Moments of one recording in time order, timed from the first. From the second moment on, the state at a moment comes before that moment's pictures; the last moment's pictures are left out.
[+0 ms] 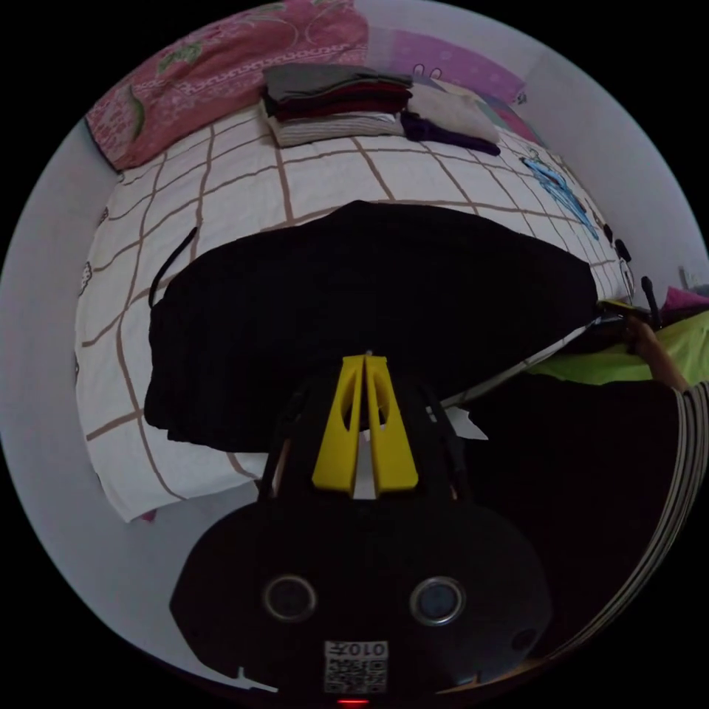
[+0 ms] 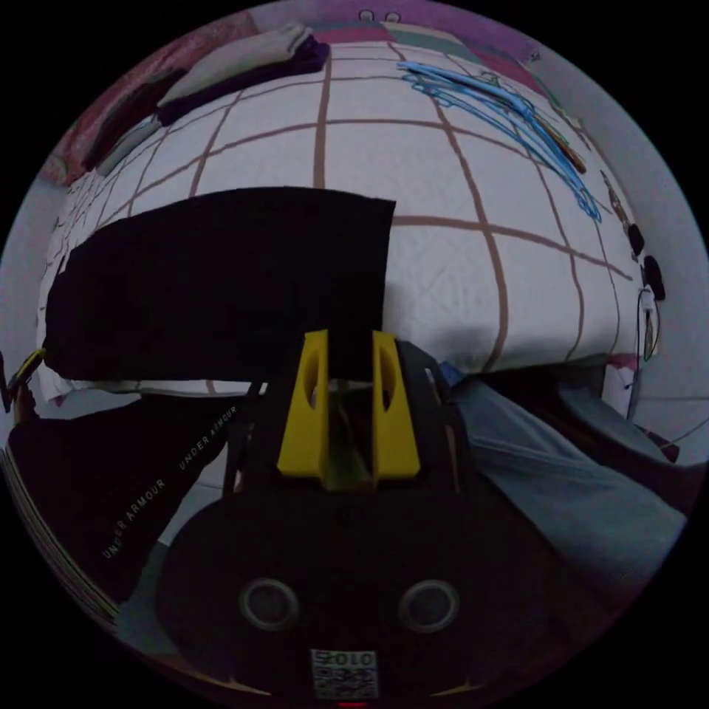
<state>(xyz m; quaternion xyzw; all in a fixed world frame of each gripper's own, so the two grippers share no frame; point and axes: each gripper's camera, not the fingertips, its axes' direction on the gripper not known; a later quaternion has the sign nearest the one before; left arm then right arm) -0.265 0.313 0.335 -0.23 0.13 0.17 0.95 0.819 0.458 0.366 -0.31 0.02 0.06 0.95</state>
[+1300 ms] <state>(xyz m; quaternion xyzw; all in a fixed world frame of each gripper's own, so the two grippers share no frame) -0.303 0.317 0.350 -0.23 0.10 0.16 0.95 0.766 0.362 0.423 -0.23 0.03 0.12 0.96</state>
